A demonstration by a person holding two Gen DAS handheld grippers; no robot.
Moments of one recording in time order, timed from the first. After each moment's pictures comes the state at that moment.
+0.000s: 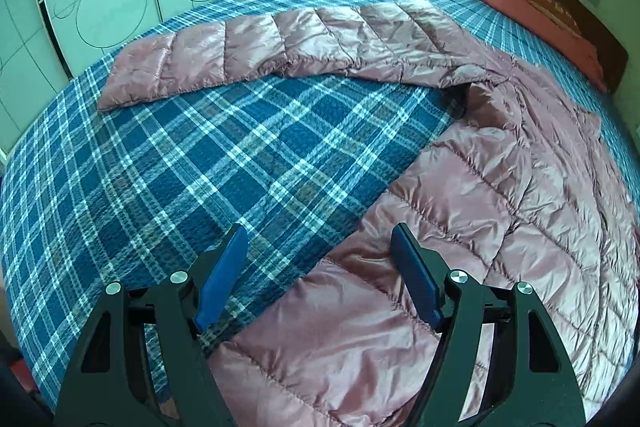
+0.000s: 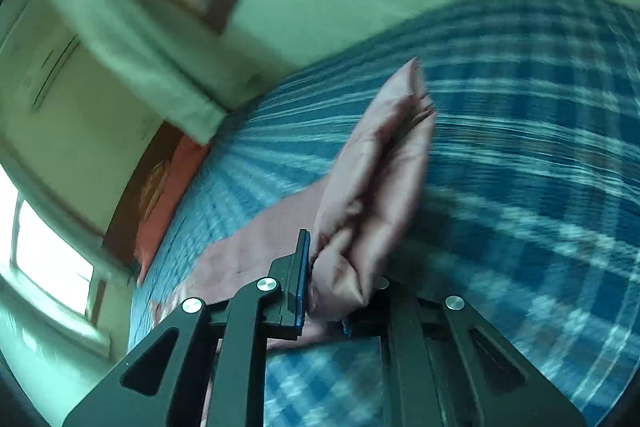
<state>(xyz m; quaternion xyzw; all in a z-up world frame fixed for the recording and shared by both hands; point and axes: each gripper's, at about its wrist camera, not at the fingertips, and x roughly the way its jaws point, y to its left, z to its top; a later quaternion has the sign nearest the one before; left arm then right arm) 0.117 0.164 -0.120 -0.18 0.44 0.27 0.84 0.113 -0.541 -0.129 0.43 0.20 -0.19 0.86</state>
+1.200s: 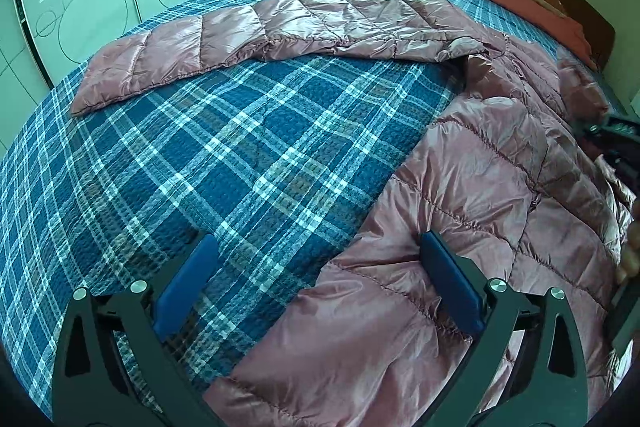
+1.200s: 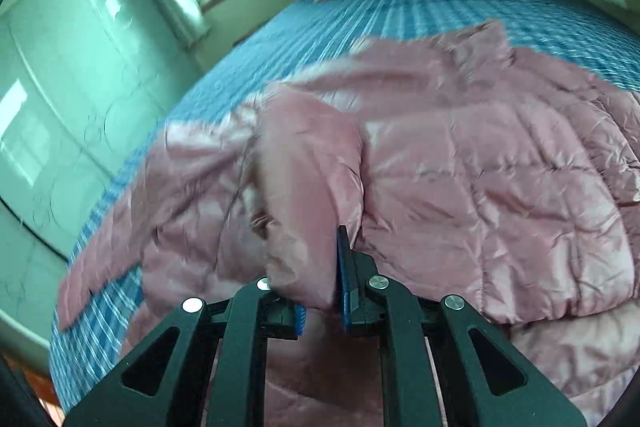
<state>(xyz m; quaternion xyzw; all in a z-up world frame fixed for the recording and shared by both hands) 0.128 0.169 -0.146 -0.15 0.44 0.24 0.85 0.333 -0.050 -0.134 0.09 0.43 0.21 0.87</state>
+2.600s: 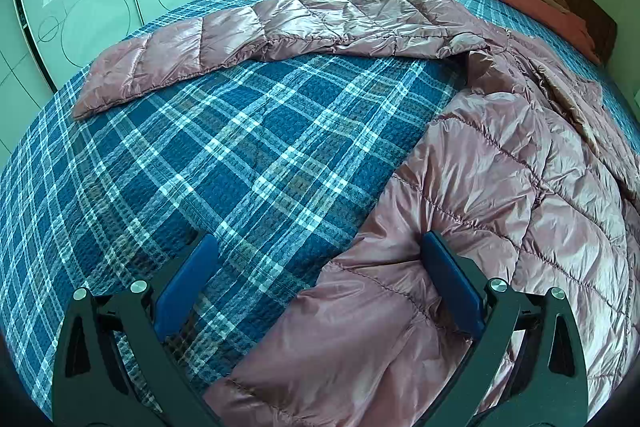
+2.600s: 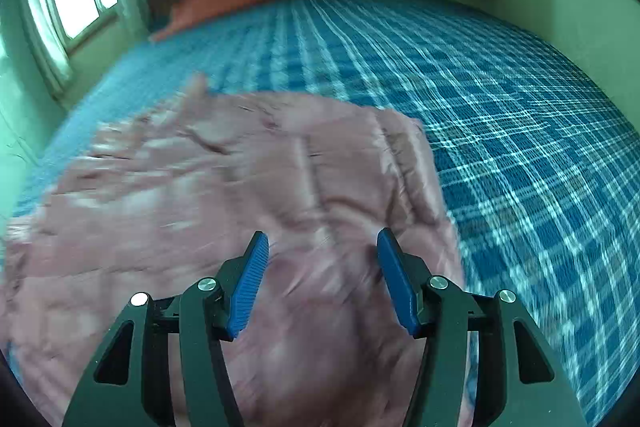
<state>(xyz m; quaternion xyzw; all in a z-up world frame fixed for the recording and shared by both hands) 0.132 0.167 -0.149 -0.15 0.44 0.25 0.85 0.368 -0.281 -0.133 0.09 0.41 -0.02 0.91</state>
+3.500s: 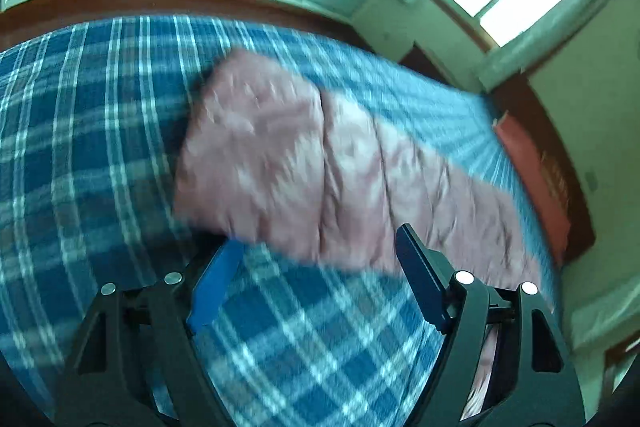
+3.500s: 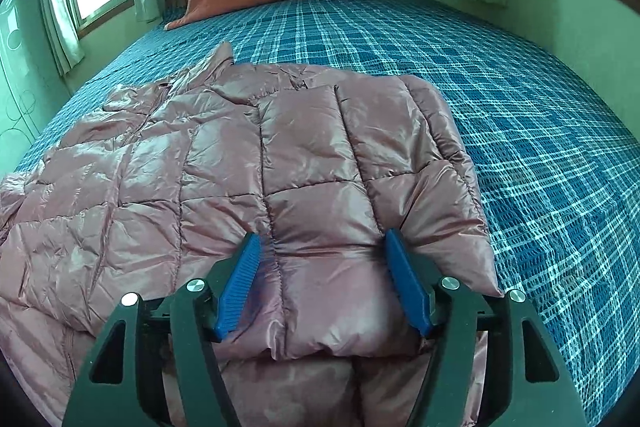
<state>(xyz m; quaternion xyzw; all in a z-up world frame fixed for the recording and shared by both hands) 0.072 0.428 -0.155 -0.43 0.26 0.28 0.82 0.347 -0.256 -0.158 0.05 0.41 -0.03 0.91</state>
